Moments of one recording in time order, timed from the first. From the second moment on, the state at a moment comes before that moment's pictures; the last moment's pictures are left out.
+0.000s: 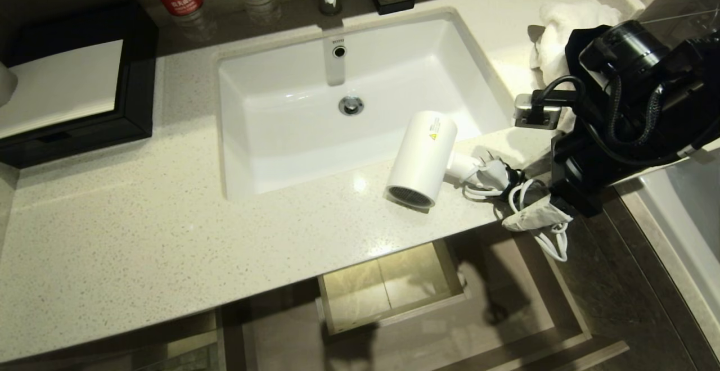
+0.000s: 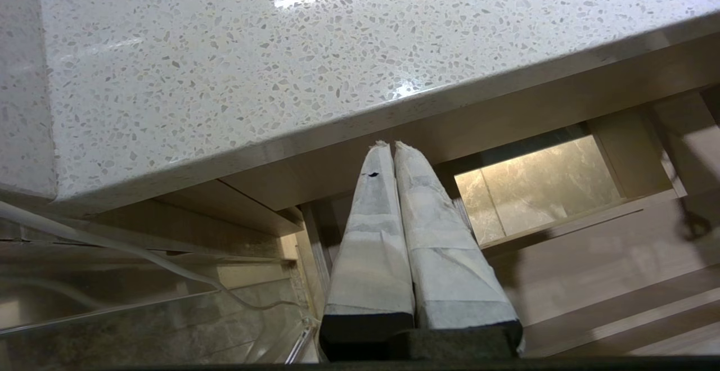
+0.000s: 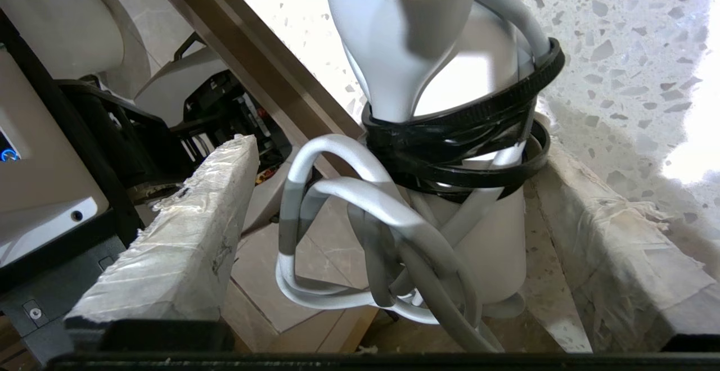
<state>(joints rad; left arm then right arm) 0.00 0.00 0.00 0.00 0.00 0.00 0.32 1.76 -1.68 0.91 0.37 -0.69</state>
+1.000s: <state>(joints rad) 0.00 0.00 0.00 0.00 0.00 0.00 0.32 1.82 -1.68 0.84 0.29 -0.69</state>
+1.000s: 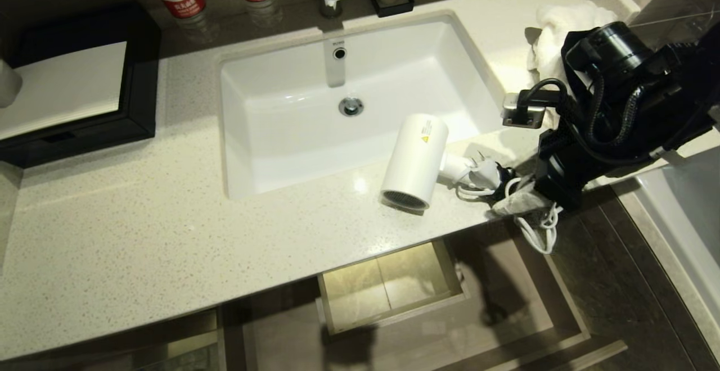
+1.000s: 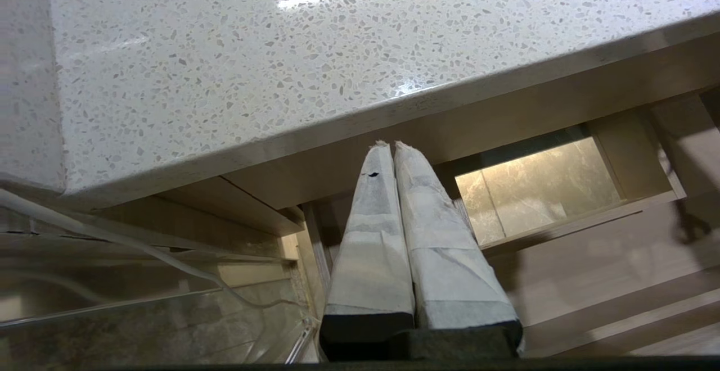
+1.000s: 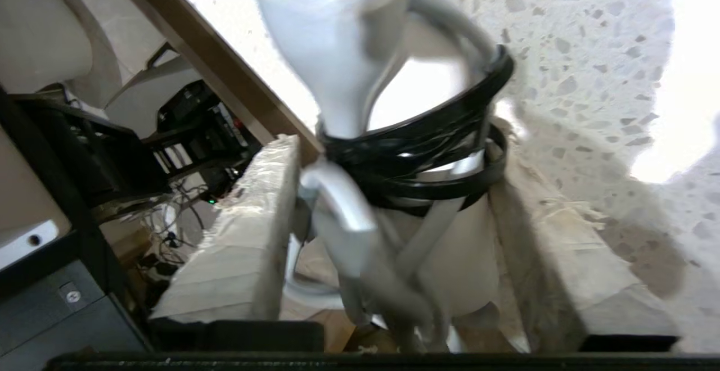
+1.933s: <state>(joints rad) 0.00 0.00 0.00 0.00 0.00 0.00 0.33 1.72 -1.74 0.78 0.18 -0.55</state>
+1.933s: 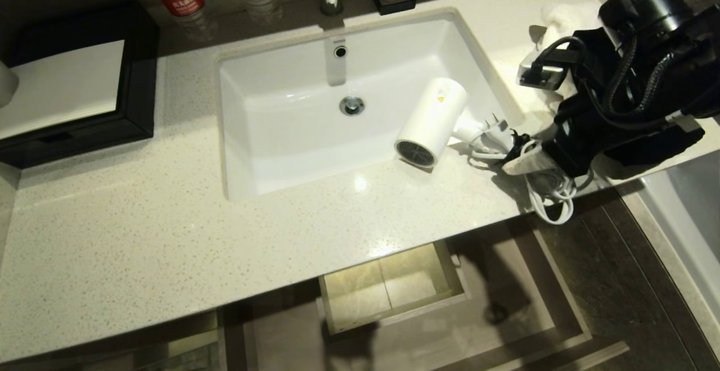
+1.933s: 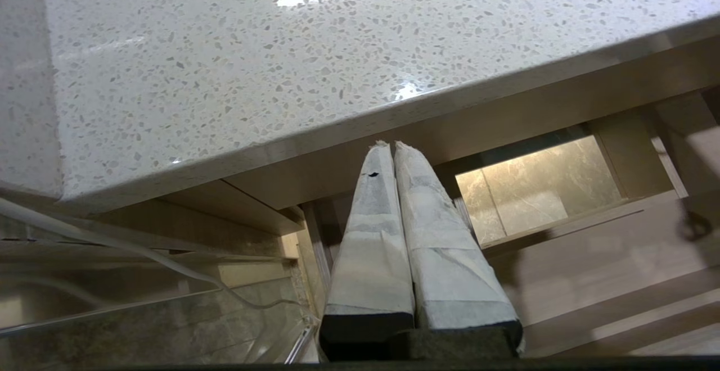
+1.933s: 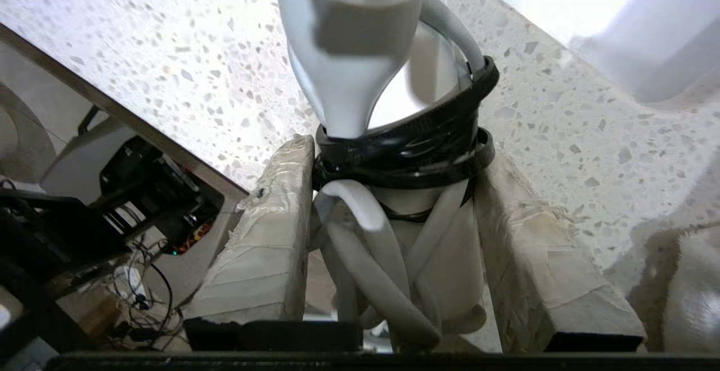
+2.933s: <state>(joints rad) 0.00 0.00 0.00 0.00 0.00 0.00 0.33 1.53 -1.53 0.78 0.18 -0.44</state>
